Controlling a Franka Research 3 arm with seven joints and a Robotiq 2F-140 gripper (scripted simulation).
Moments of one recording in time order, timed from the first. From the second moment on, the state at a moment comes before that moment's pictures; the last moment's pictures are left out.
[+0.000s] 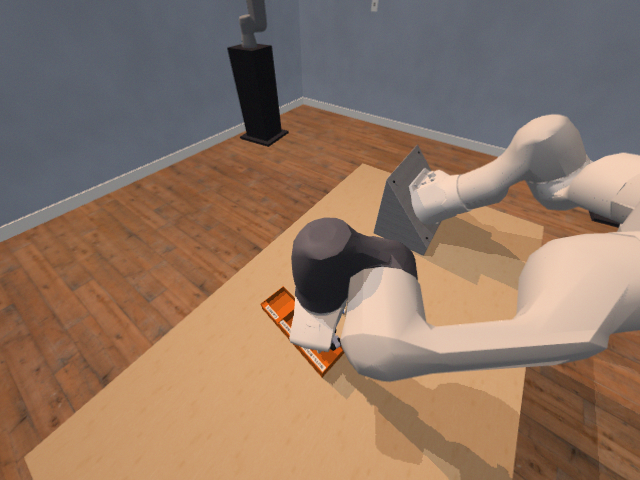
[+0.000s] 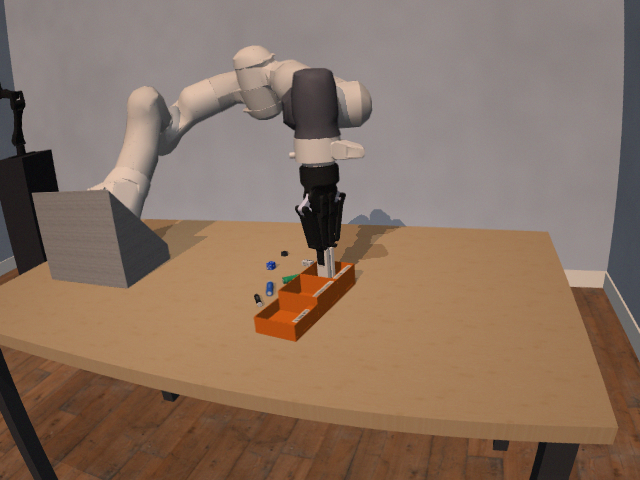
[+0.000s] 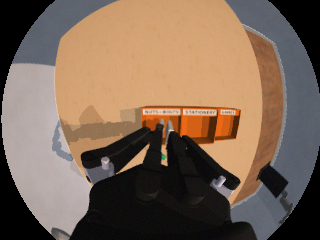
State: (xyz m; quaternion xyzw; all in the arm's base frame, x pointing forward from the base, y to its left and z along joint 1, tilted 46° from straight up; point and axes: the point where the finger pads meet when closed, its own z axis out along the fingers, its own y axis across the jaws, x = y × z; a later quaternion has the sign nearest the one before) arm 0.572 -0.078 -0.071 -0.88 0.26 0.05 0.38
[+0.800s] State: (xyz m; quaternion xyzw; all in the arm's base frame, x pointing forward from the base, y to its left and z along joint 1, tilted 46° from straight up) arm 0.568 -0.113 -0.039 -0.89 0.26 0.04 0.38
